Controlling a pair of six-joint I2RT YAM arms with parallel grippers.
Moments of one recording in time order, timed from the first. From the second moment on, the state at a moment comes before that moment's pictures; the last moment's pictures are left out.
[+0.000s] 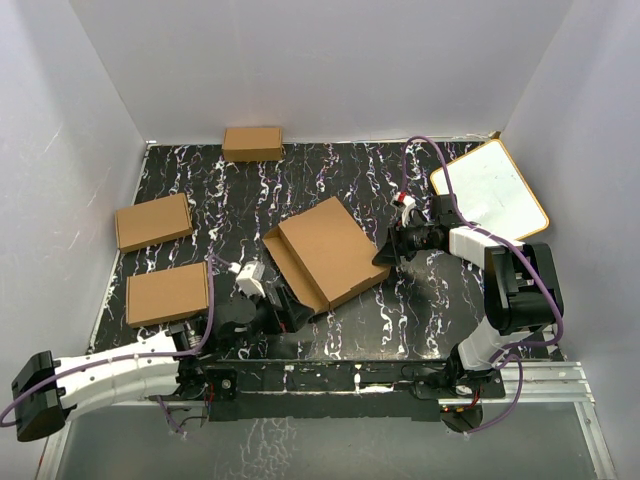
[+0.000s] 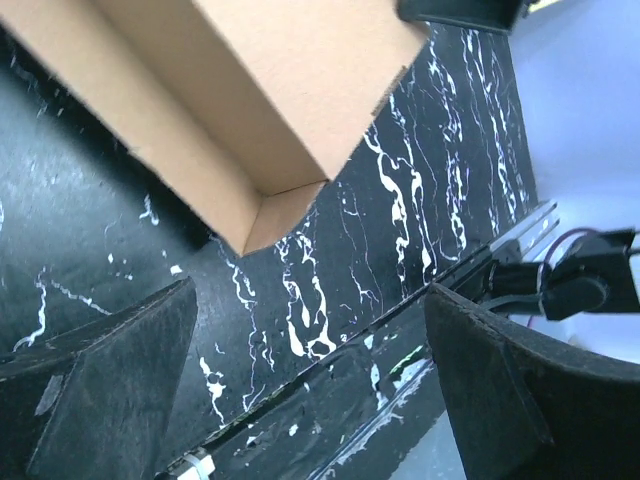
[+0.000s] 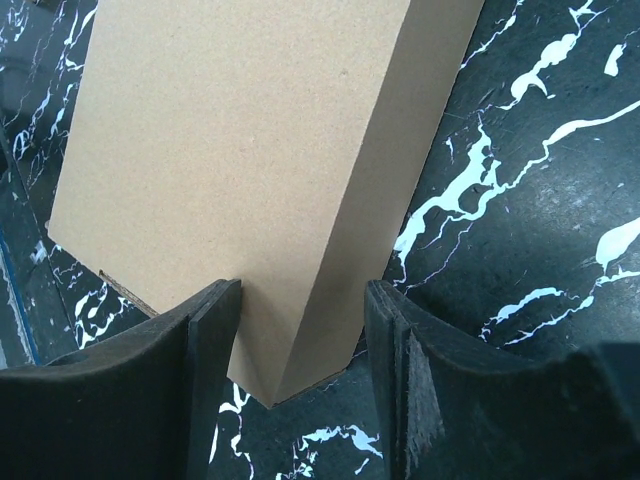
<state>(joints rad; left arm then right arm) -1.12 0.71 0.31 -0.04 -0.29 -0.90 0.07 1.63 0.84 -0.20 -0.94 -0.27</state>
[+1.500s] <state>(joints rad) -1.14 1.29 0.40 0.21 -0.43 -1.58 0.07 1.63 0.84 -0.20 -0.95 -0.27</state>
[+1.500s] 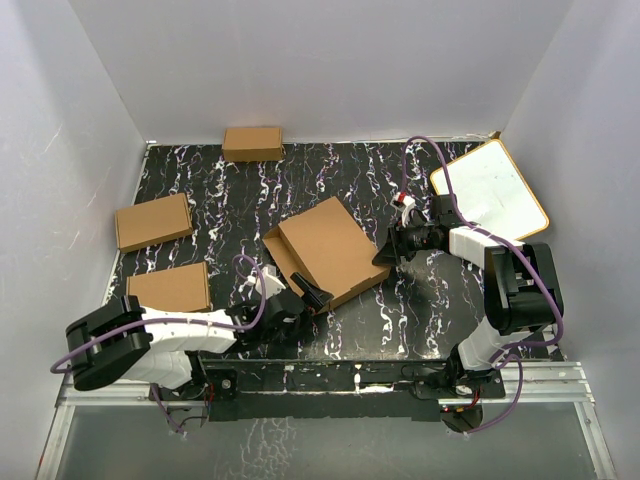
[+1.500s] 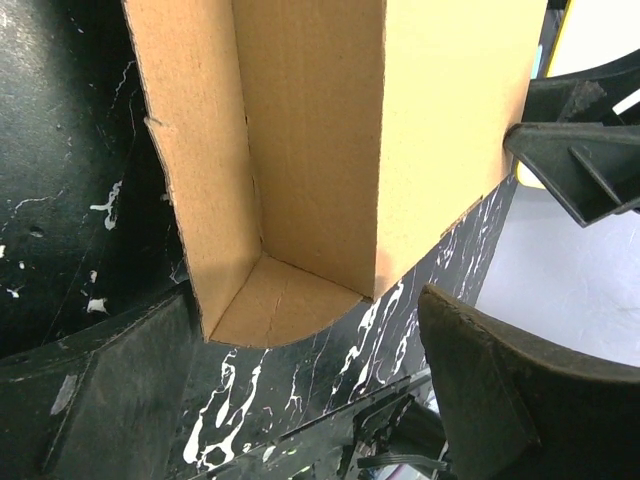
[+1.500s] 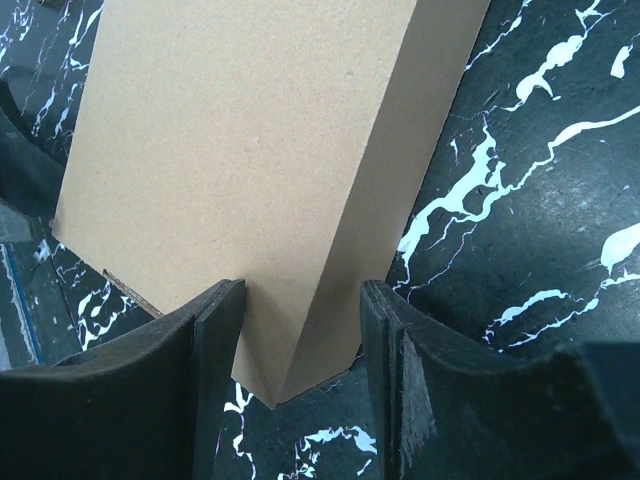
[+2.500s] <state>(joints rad) -1.17 1.35 0.48 0.12 -0.50 -1.63 0.08 1.63 0.84 -0.20 -0.95 -0.27</state>
